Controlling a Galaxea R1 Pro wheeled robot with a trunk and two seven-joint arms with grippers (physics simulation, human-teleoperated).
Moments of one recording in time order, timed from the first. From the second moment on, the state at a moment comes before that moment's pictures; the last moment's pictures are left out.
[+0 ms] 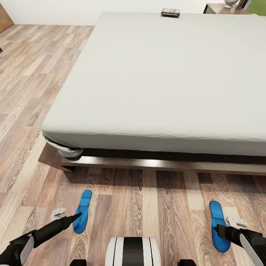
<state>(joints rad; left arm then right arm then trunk) -0.48 0.26 0.43 -0.48 0.08 0.23 -0.97 -0.33 -0.40 -0.08 -0.84 -0.33 0.54 0.11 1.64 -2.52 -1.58</state>
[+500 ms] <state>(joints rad) -0.48 0.25 0.43 -0.48 0.08 0.22 -0.97 -0.33 -0.39 -0.07 -0.82 -0.31 0.27 0.11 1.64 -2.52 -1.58</state>
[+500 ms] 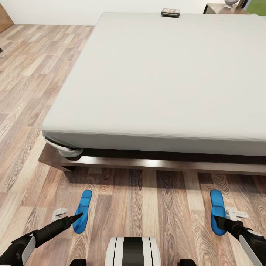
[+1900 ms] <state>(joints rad) -0.48 0.24 0.43 -0.48 0.07 0.23 -0.97 -0.33 -0.39 -0.07 -0.82 -0.31 0.26 0.10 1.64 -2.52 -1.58</state>
